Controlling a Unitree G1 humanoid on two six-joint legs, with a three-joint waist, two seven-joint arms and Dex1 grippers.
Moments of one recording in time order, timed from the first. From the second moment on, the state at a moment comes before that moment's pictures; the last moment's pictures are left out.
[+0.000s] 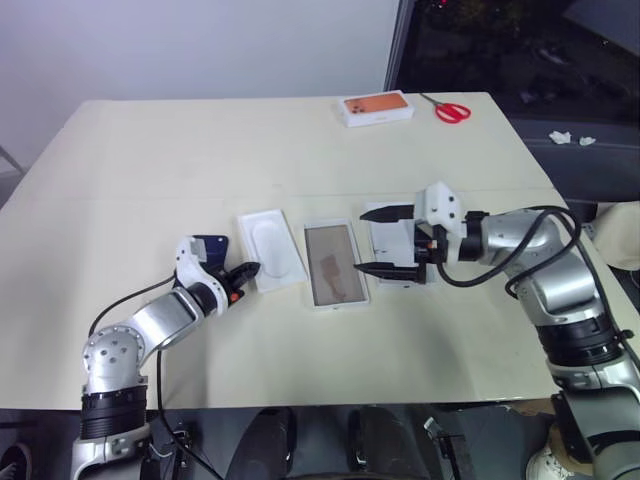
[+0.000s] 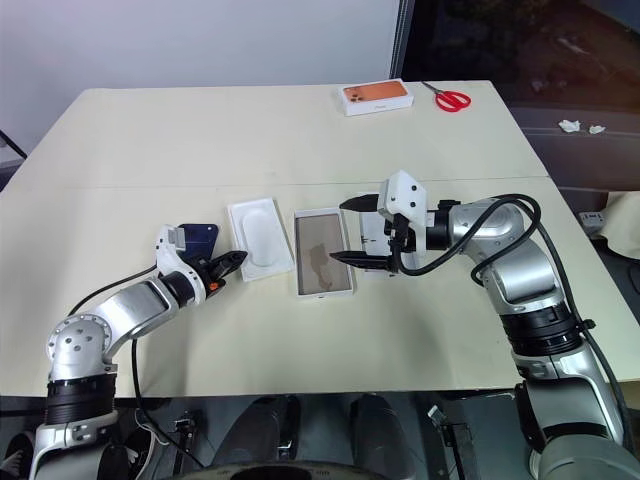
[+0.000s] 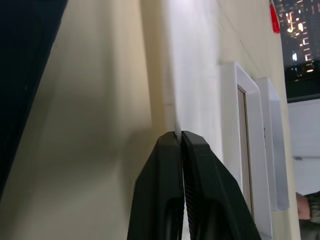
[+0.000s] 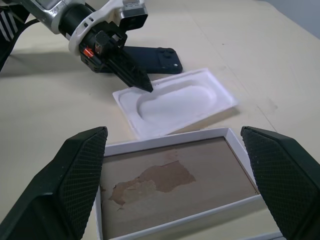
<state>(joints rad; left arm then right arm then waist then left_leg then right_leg) -0.22 0.36 0.28 -0.12 -1.52 0.98 0.35 -0.57 -0.68 0.12 -0.10 0.38 0.36 1.15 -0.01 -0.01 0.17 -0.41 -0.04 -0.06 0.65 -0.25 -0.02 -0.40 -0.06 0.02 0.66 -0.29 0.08</state>
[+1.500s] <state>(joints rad) -0.27 0.40 0.04 -0.19 -1.77 0.93 0.39 -0.48 -0.73 0.03 -0.08 0.47 0.43 1.21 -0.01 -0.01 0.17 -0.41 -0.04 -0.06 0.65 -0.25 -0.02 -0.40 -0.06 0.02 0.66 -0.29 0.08</state>
